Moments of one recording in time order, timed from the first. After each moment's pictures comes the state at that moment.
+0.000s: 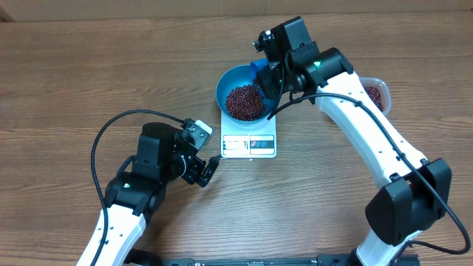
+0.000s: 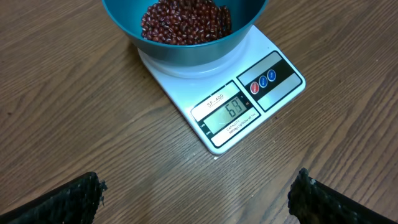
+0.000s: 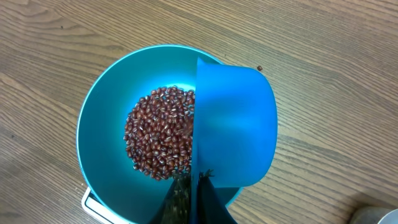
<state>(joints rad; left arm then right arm) -0.29 1.04 0.69 -0.45 0.25 0.26 0.44 1.86 1.73 -0.88 -0.07 -0.01</state>
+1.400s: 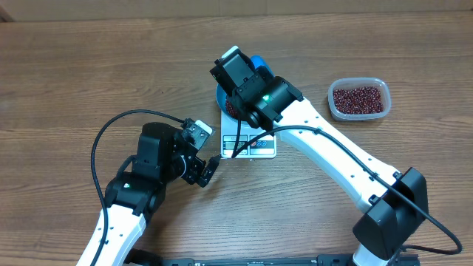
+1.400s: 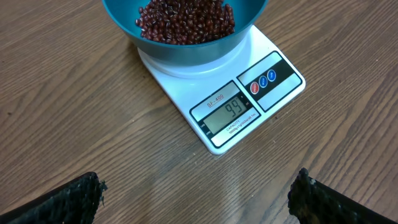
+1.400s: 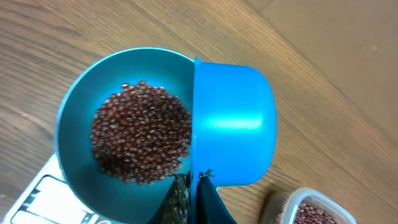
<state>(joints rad) -0.29 1.04 0.69 -0.45 0.25 0.26 0.73 1.86 1.73 -0.89 0.48 -0.04</state>
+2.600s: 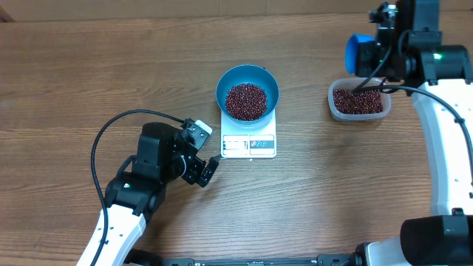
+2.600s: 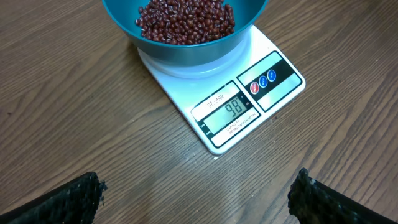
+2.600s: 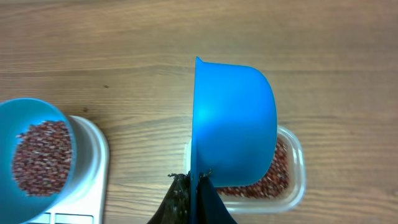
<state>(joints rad) -0.29 1.04 0.69 -0.45 0.25 0.26 -0.01 1.65 1.73 -1.01 -0.07 0.01</state>
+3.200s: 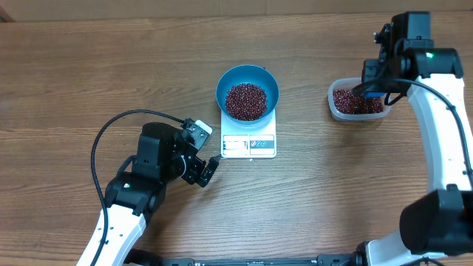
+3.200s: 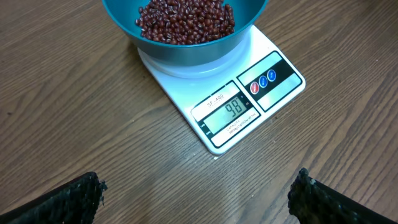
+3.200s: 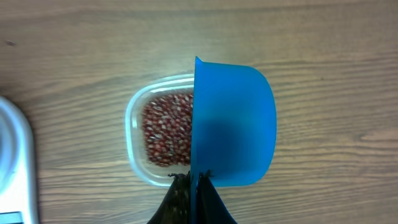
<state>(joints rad) -0.29 1.04 0.69 -0.45 0.25 0.26 -0.05 1.73 1.64 -1.05 0.09 0.01</state>
